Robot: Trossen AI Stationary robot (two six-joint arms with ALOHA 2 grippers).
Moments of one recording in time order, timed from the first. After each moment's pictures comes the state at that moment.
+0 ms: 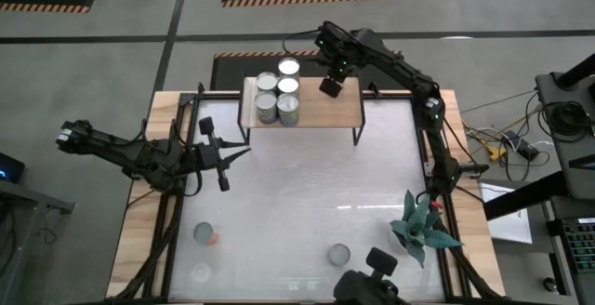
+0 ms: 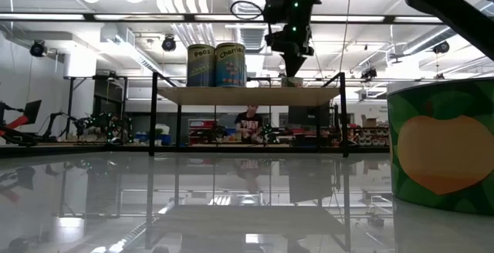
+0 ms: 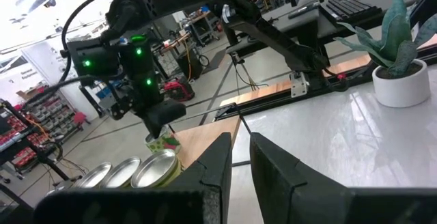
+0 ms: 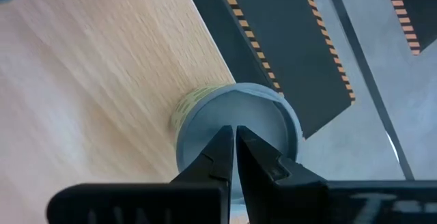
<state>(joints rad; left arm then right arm) -0.29 0.77 0.70 0.00 -0.62 0.40 -0.65 2.14 2.35 -1.38 0.18 -0.22</state>
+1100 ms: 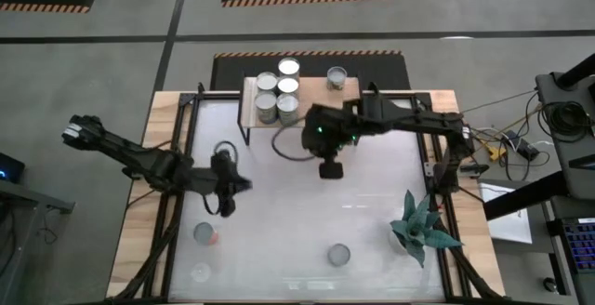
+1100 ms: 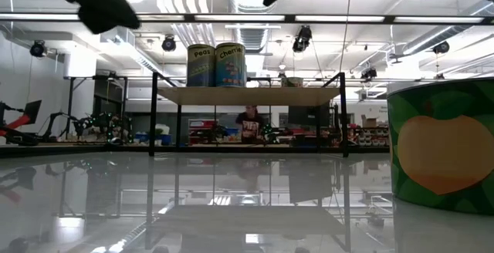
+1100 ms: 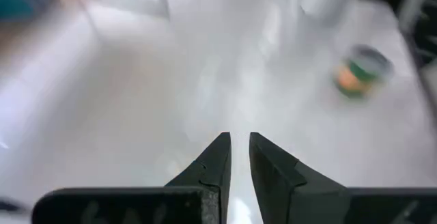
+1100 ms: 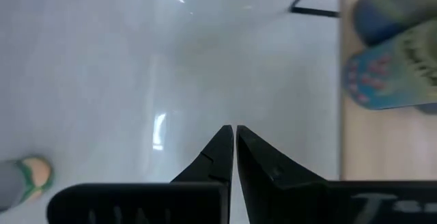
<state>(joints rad) -0.37 0.94 0.73 -0.45 -0.44 -0.46 -0.06 1.83 2.07 -1.25 -0.03 -0.17</state>
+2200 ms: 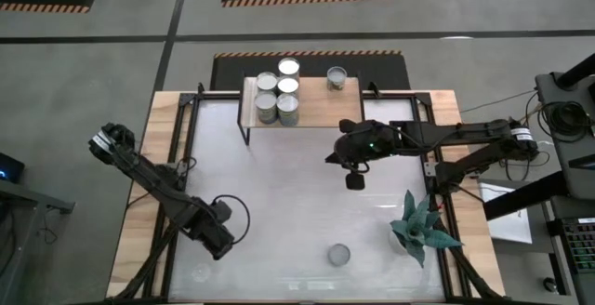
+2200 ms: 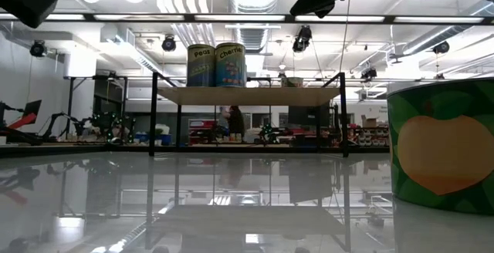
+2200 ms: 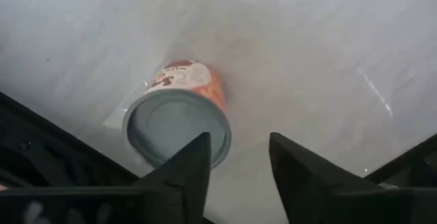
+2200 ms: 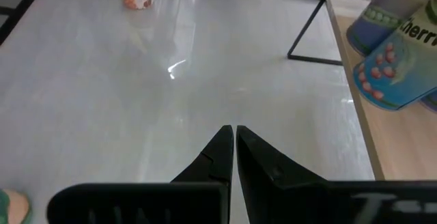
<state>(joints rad) -0.69 1.45 1.02 -1.07 0.14 -1.49 -0.01 1.30 1.16 -0.48 -0.03 -0.15</state>
